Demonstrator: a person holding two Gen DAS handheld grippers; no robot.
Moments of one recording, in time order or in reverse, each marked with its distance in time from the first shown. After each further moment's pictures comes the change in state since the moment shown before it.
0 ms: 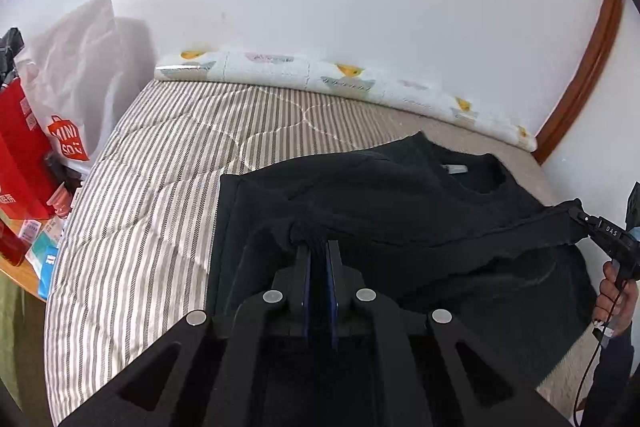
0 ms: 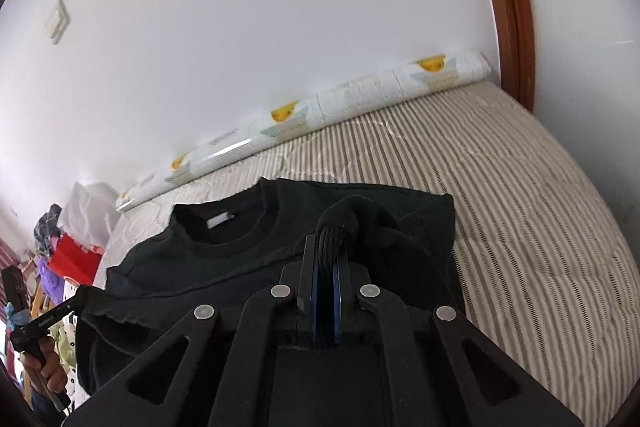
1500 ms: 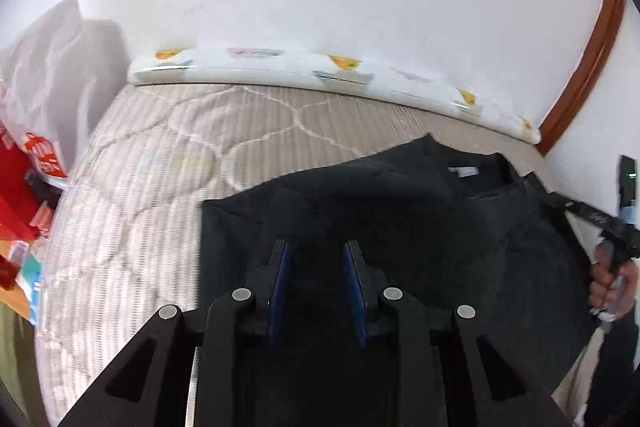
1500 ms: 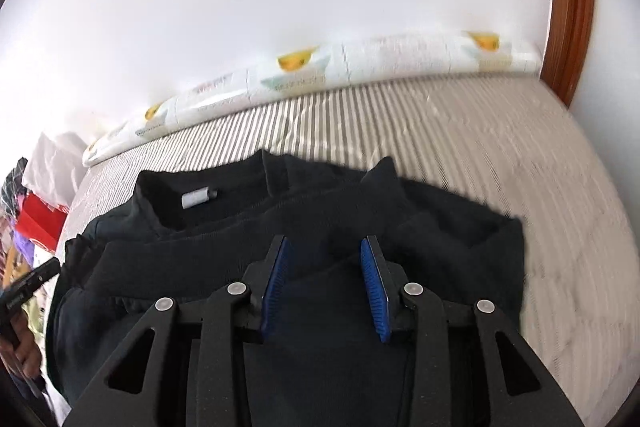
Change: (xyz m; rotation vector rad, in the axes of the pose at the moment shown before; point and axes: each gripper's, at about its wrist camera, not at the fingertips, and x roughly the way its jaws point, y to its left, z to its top) left arm 0.032 0.006 0.024 0.044 0.032 -0.010; right arm 0.057 0.045 0.024 -0.168 0.104 -0.091
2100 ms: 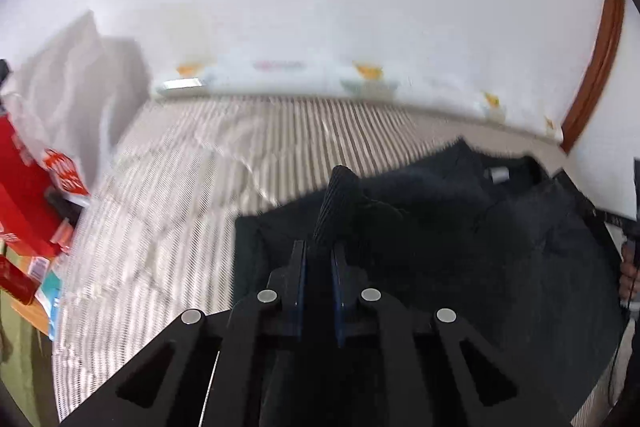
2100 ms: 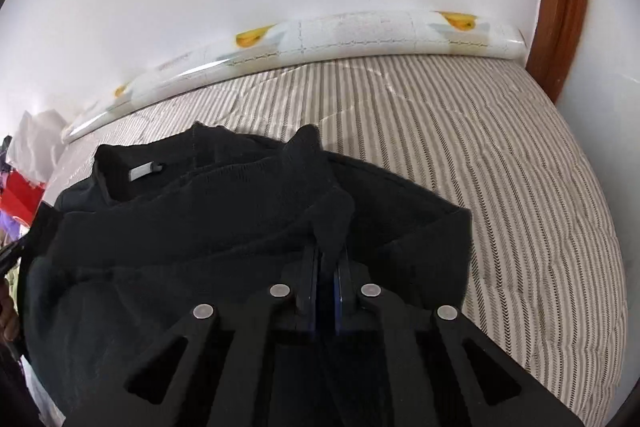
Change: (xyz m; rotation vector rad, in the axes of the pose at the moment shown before) left arm 0.000 0.008 -0.004 0.021 -0.100 0.084; right arm 0.013 -0.046 -0.011 -0.033 0.051 -0.031
